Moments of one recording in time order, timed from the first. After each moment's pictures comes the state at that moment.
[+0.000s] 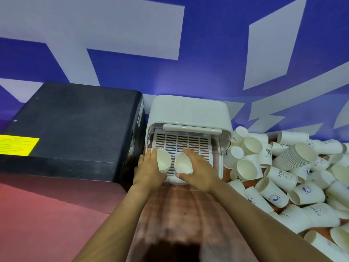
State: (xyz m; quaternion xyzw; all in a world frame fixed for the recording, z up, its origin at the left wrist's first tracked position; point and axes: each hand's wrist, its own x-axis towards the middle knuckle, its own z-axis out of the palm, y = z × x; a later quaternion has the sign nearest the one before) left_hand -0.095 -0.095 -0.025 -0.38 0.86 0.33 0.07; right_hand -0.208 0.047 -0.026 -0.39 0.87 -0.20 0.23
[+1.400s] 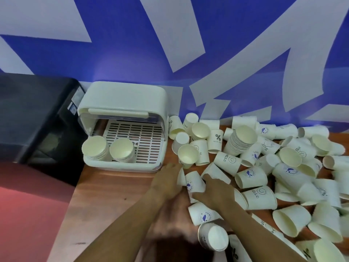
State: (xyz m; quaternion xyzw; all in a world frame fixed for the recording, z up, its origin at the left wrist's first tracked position) left_hand -0.201 0.128 -0.058 -0.17 0.94 0.26 0.13; right_hand -0.278 0.287 -0.057 -0.27 0.94 -0.03 0.22
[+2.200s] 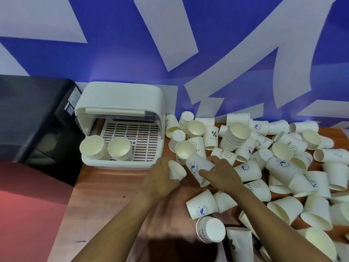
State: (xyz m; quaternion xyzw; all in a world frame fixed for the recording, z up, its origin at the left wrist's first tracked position) left_hand -0.178 0.127 -0.033 -0.25 0.88 0.39 0.04; right_hand -0.299 0.291 -0.004 -0.17 0.92 -0.24 0.27
